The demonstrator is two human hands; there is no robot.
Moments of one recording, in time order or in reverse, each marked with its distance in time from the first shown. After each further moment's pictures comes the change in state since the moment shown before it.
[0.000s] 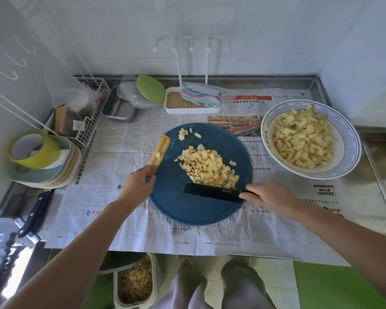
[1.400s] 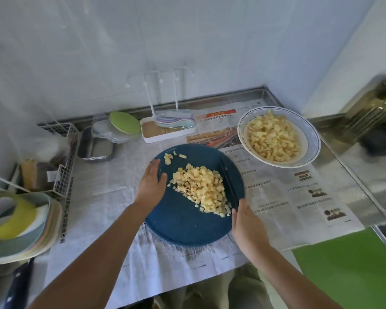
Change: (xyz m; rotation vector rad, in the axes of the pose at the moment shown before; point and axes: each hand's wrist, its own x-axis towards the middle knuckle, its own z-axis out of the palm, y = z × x) left_hand 0.069 0.037 0.010 -0.032 -0.068 0.272; right_hand 0.010 -0.133 0.062 0.129 0.350 0.849
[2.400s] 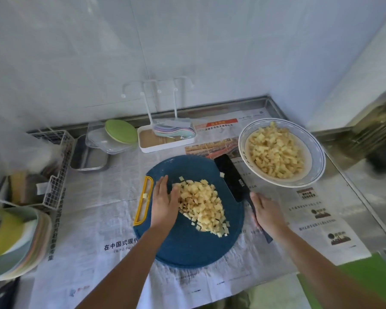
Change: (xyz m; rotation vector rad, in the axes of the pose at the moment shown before) left_hand -0.008 0.019 0.050 -0.258 0.095 -0.087; right_hand 0.090 0.057 -0.028 0.458 0.000 0.037
